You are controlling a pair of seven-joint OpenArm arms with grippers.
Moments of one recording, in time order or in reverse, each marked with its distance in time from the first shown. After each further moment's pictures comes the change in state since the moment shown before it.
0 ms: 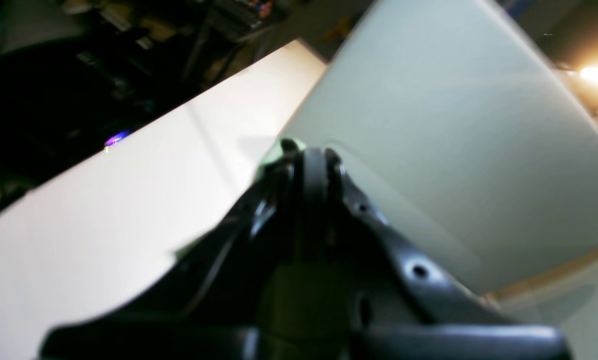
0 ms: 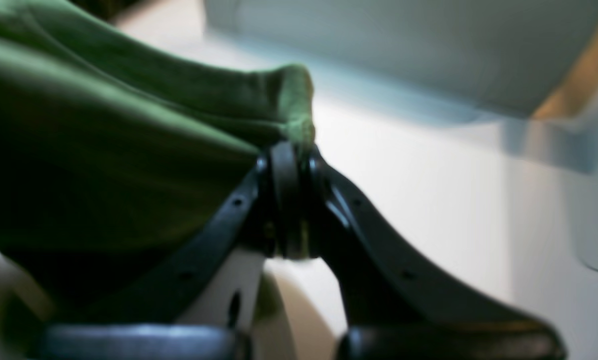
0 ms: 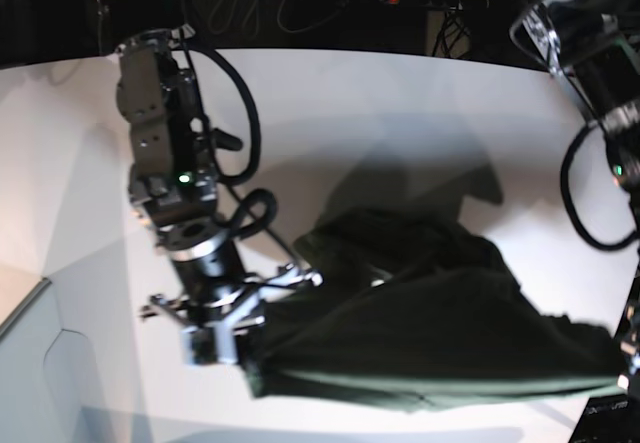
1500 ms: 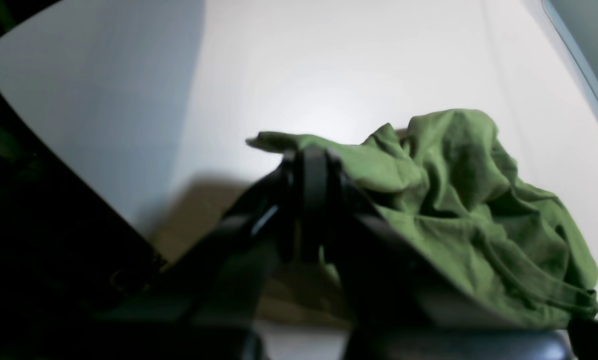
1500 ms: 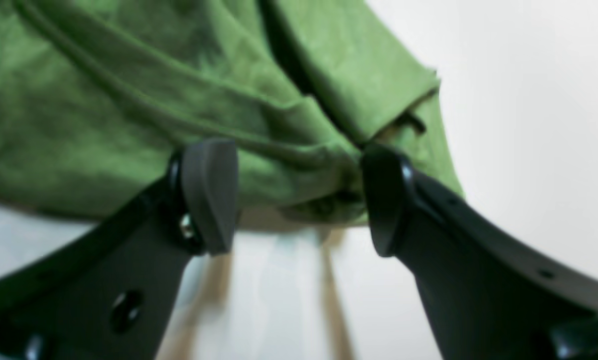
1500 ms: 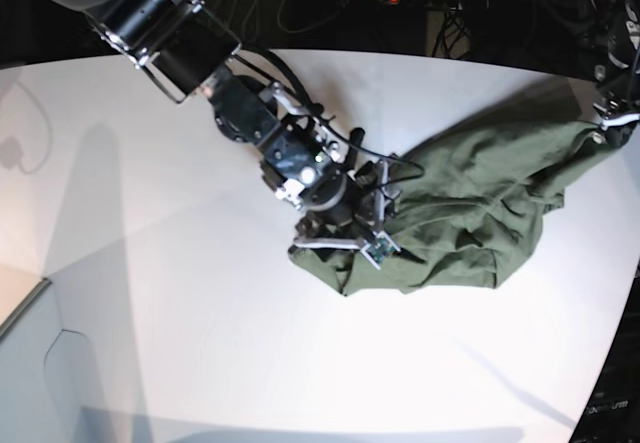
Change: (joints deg) left arm 43.5 5.0 -9.7 2.8 -5.4 0.0 -6.4; right arm 10.8 -1.2 -30.2 -38.5 -0.3 -0.3 -3.2
